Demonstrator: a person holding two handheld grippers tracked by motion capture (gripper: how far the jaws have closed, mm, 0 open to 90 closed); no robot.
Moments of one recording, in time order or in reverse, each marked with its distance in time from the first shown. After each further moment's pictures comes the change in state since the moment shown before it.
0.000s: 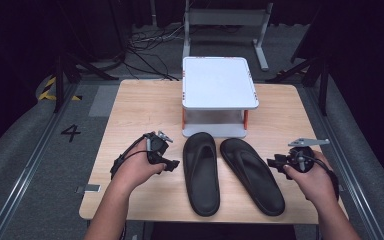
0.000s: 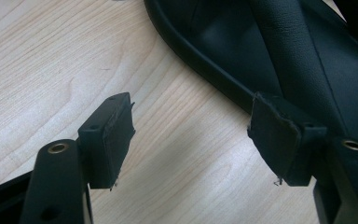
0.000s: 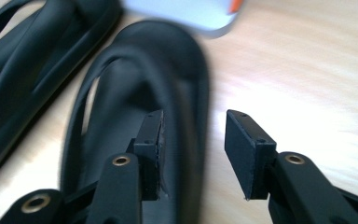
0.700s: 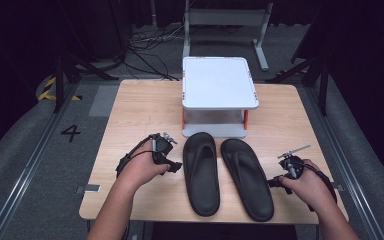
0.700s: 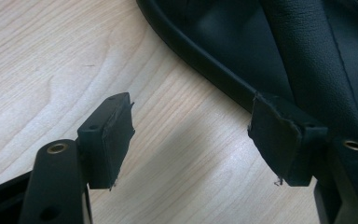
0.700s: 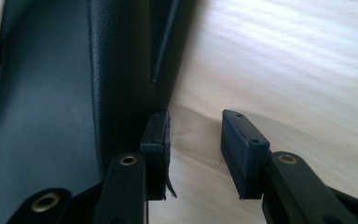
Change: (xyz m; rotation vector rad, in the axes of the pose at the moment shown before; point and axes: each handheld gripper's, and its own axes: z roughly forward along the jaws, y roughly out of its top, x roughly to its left) left arm -0.003 0.003 0.018 0.059 -0.011 0.019; right arm 0.006 -0.025 0.033 0.407 0.045 0.058
